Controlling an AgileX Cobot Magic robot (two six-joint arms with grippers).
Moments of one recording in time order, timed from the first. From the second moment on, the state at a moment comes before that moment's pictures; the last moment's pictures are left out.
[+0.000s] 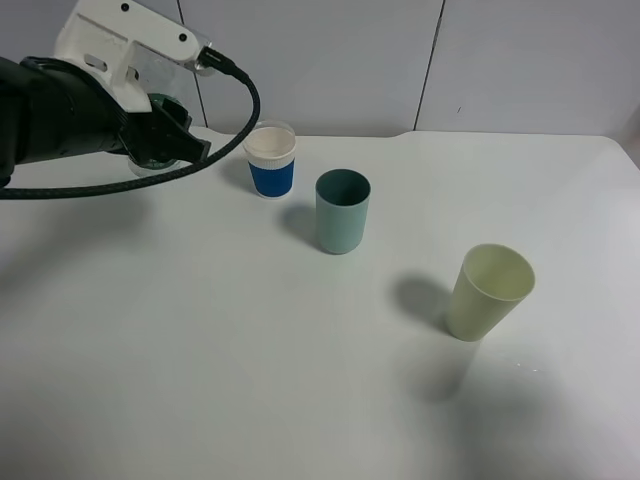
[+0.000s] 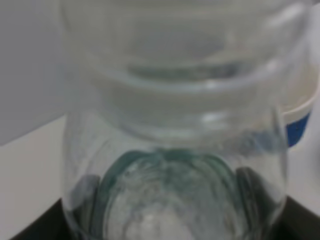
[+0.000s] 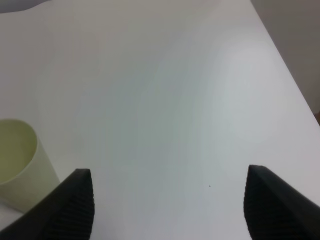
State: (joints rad) left arm -0.63 1.43 -0.74 -1.52 -0.58 1.59; right arm -0.02 0.00 -0.50 -0.11 1.07 0.08
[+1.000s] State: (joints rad) left arm -0.73 1.53 -0.90 -1.75 -0.87 1.90; right arm -0.02 0.00 -0.50 -0.11 1.07 0.08
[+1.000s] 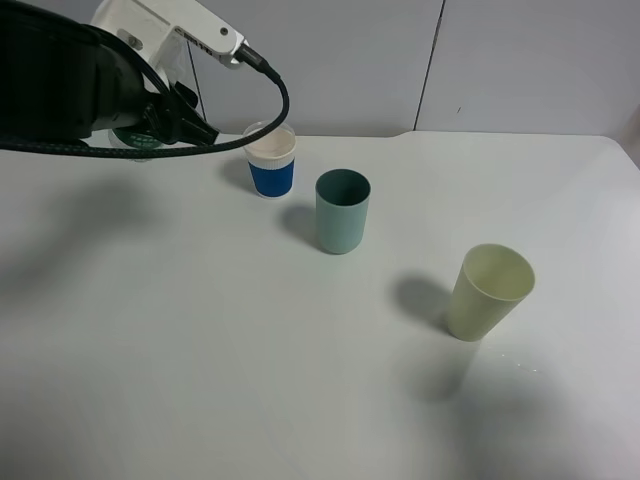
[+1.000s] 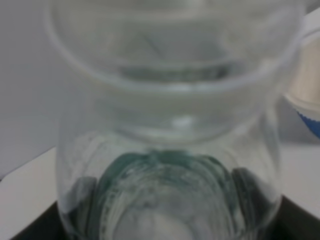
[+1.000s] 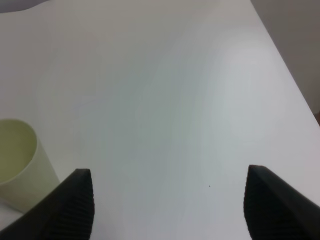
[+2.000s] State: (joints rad) left arm -0.84 1.65 -0.97 -1.75 -0.94 1.92; right arm -0.02 0.00 -0.50 -0.11 1.07 0.08
